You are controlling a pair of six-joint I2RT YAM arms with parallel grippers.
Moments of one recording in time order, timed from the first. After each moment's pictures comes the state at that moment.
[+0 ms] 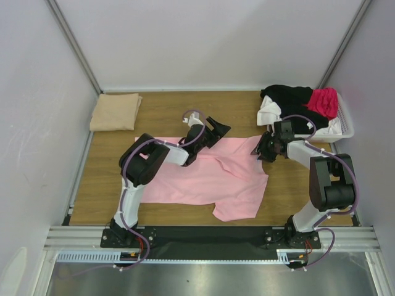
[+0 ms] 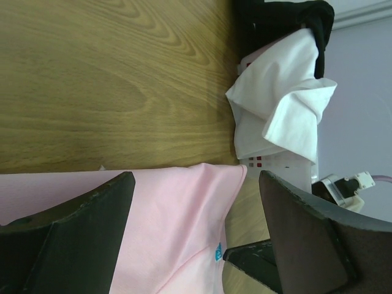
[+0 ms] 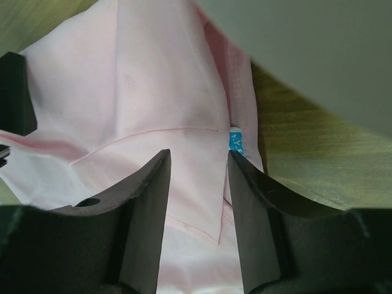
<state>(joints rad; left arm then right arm) -0.65 2.15 1.13 0.74 -0.04 -1.17 0.11 1.62 0.88 -0.23 -0.24 0.63</state>
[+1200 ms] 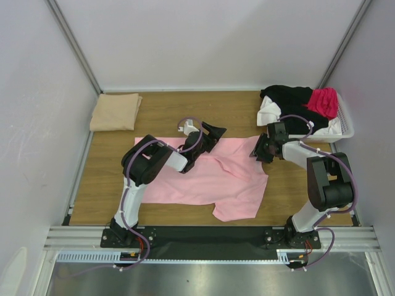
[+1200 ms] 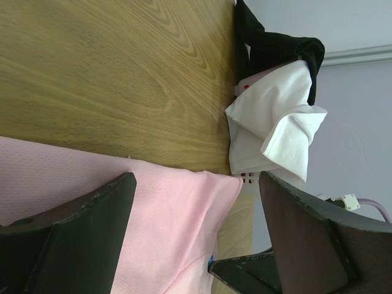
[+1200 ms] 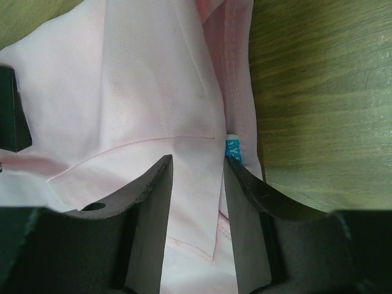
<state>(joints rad) -0.67 2.18 1.03 0.91 -0.13 -1.32 0.18 1.63 0.87 -0.22 -0.13 0.63</state>
